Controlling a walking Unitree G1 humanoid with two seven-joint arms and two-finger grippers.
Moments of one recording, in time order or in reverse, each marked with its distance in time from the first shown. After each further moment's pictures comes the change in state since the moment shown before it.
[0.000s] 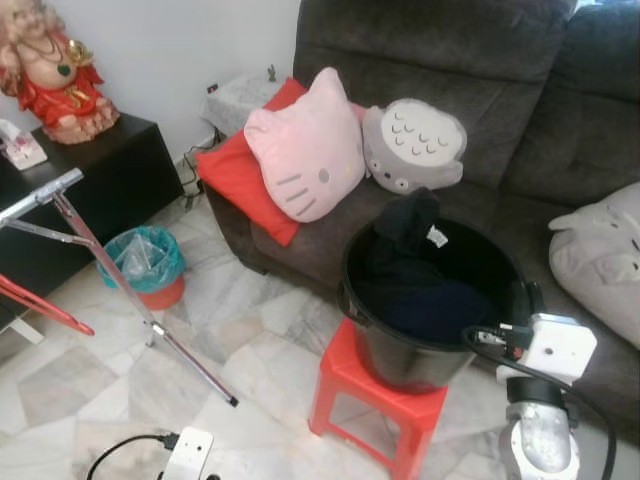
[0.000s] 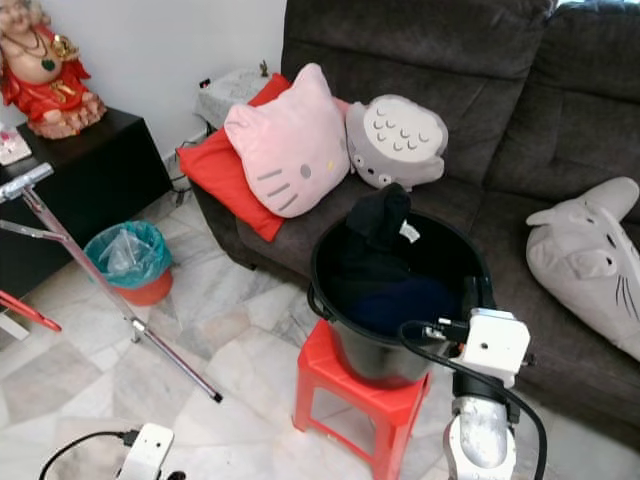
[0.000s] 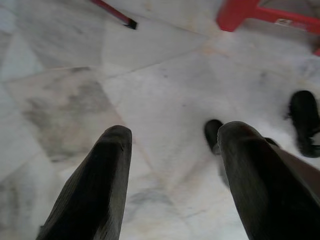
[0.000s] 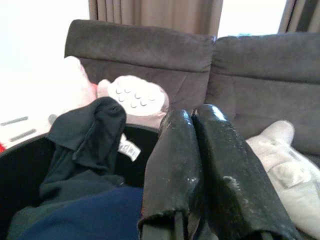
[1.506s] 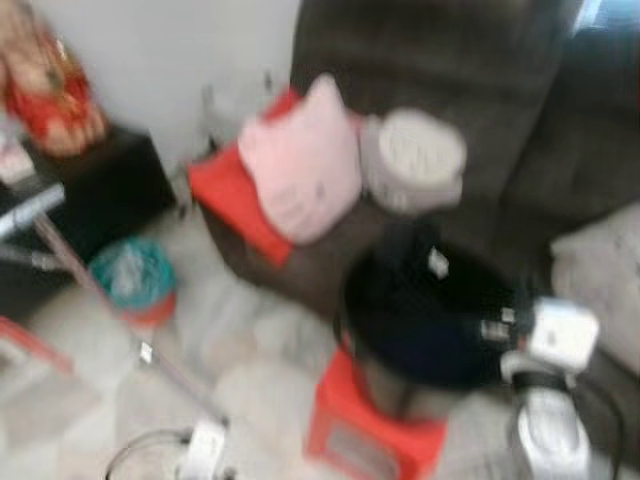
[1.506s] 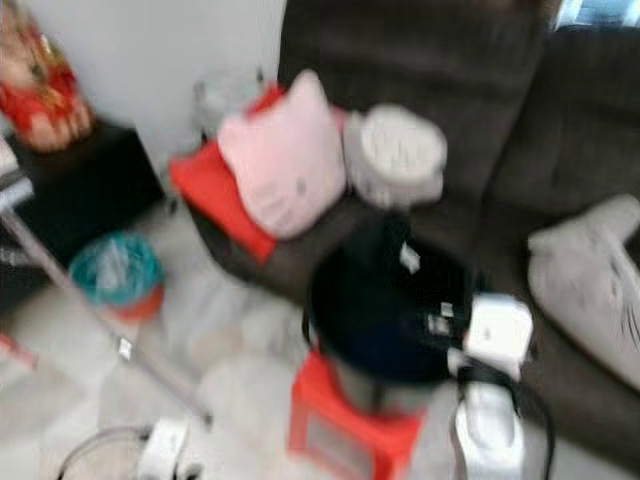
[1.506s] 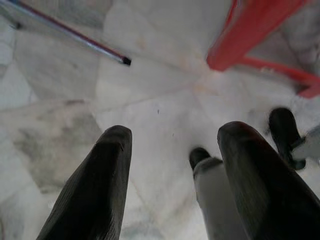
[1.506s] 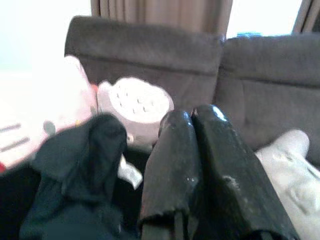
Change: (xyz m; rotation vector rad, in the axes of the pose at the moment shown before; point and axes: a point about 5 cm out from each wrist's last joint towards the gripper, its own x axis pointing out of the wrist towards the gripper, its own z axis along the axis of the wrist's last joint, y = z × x) left arm 0.003 -0.013 0.008 -0.025 -0.023 -0.021; right arm 0.007 0.002 0.006 -0.010 0.046 0.031
